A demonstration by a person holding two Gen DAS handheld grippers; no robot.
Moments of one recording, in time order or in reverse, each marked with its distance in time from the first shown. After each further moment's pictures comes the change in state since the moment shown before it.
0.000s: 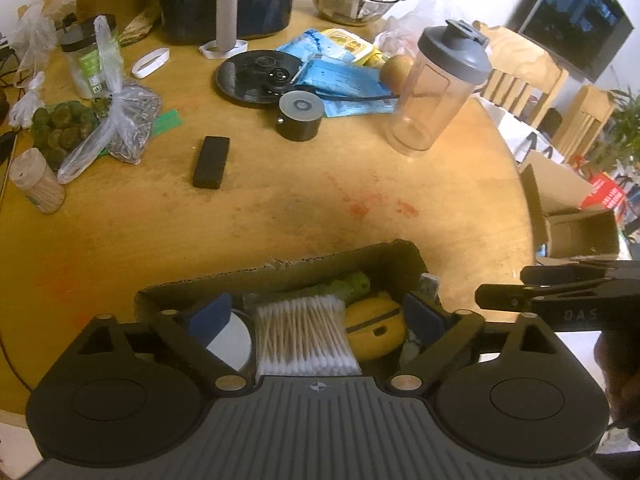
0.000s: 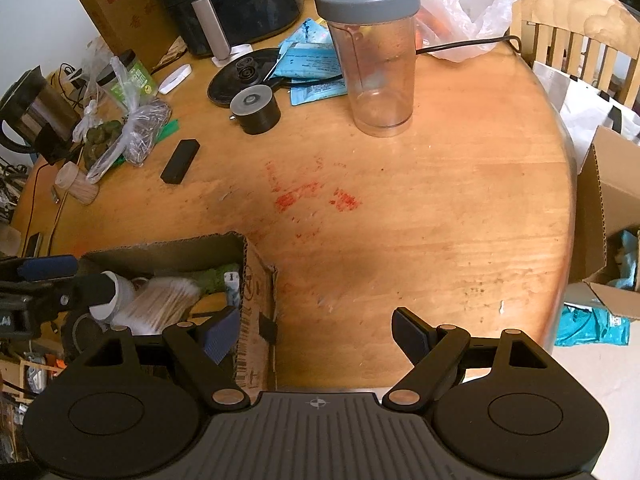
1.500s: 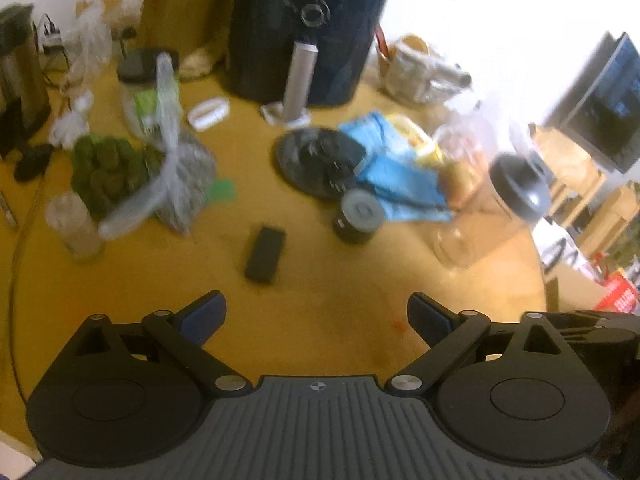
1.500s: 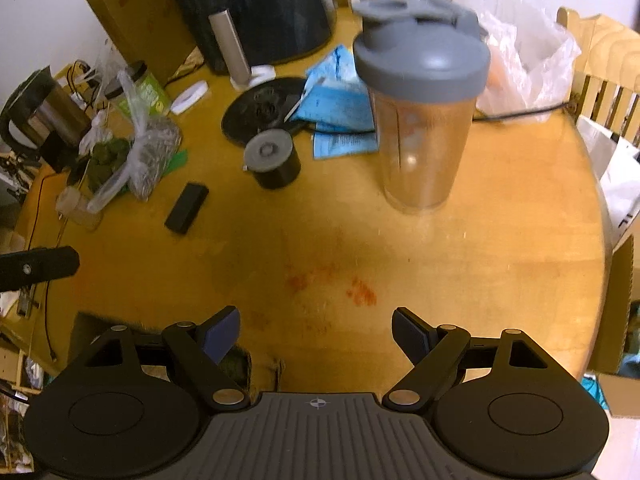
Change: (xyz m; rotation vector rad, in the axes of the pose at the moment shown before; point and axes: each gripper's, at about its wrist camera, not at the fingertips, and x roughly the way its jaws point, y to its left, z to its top) left arm -0.013 0.051 0.070 -0.179 -0.164 0.054; right arm 0.029 0.012 0.084 -0.078 -0.029 0.027
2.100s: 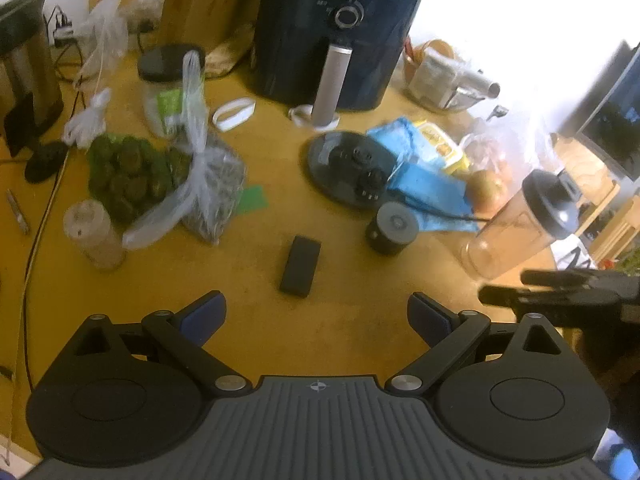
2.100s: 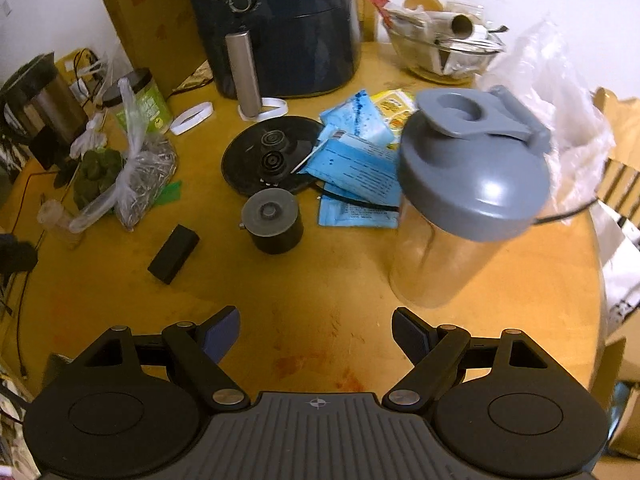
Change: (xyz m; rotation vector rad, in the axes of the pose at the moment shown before) left arm 0.011 0.032 0.007 -0.039 0.038 0.002; right arm 0.033 0.021 0.054 -0.149 -0.055 -0.053
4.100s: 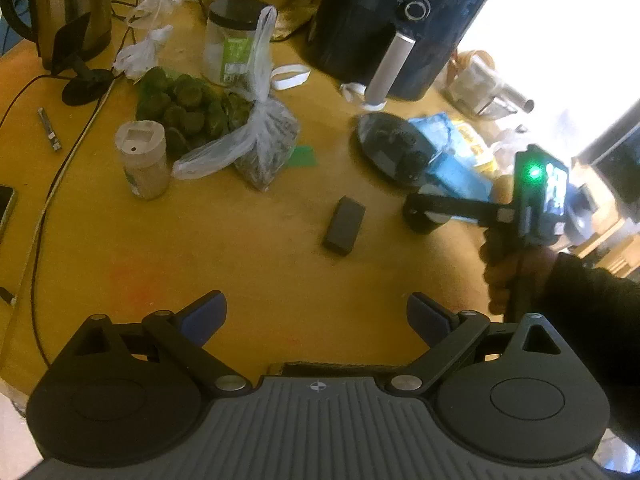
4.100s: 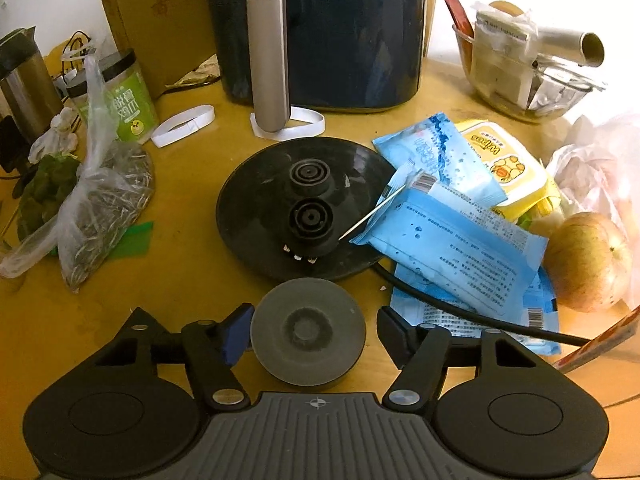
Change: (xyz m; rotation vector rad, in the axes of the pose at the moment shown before) left arm -0.014 0.051 -0.038 -0.174 0.008 -0.020; right arm 0.141 0.045 0.059 -0.042 -0.086 -0.035
